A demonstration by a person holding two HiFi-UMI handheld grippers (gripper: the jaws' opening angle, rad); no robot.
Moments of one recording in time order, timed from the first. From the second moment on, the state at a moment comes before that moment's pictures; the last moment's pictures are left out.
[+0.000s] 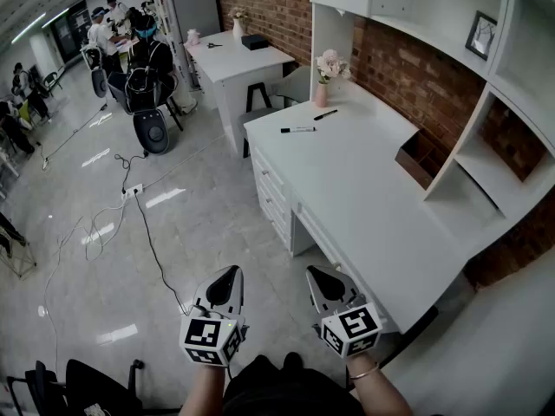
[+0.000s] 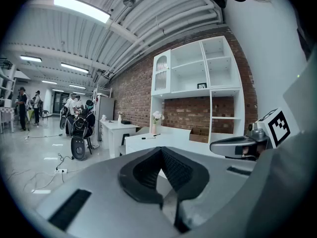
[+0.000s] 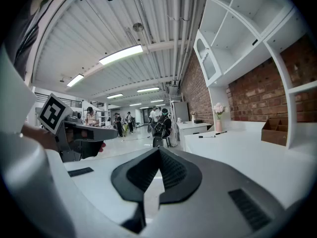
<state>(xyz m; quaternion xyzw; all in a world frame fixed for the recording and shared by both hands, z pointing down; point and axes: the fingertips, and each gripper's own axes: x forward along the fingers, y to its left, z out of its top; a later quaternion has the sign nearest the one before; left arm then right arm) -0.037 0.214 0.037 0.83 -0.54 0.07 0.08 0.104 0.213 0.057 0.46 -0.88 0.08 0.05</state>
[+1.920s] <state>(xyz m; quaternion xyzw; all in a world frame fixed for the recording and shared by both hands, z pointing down) -0.116 -0.125 0.208 0.85 -0.49 0.13 0.17 -0.014 -0.085 0.210 0.44 -0.87 0.21 0.09</state>
